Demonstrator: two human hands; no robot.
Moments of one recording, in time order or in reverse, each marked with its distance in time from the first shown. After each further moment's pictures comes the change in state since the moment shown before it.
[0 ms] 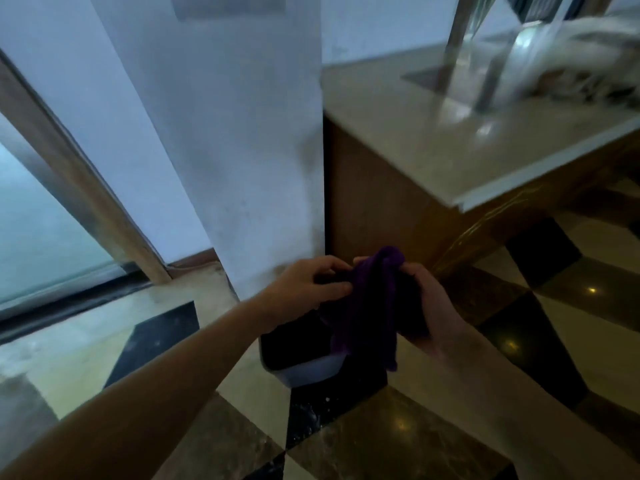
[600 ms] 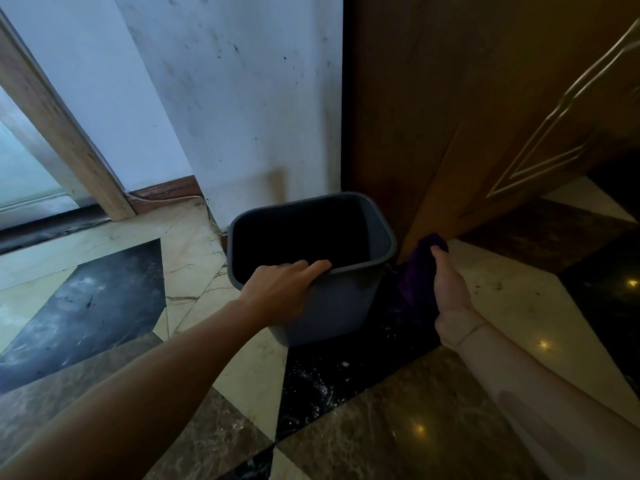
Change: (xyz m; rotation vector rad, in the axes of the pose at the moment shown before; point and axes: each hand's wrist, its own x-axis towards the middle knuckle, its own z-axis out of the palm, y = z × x) left_hand 0.066 -0.511 0.080 1.341 0.194 0.222; right_hand 0.224 0.407 -0.210 -0.075 0.529 -0.027
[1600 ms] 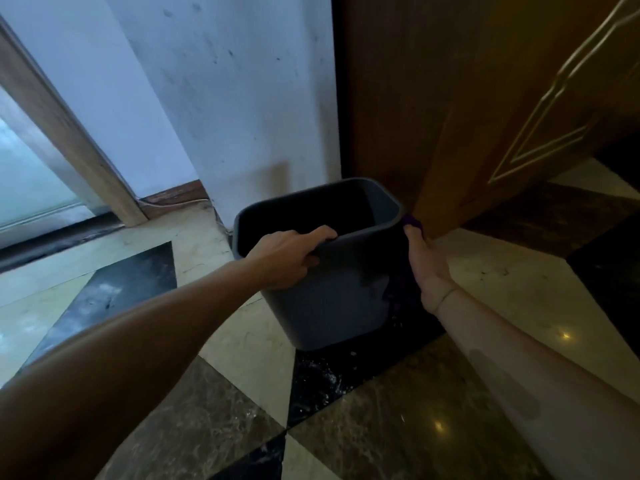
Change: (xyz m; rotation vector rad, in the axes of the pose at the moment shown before) left_hand 0.022 0.003 -0.055 -0.163 -0.121 -0.085; right_hand 0.004 -0.006 0.018 -0.209 -0.013 -0.090
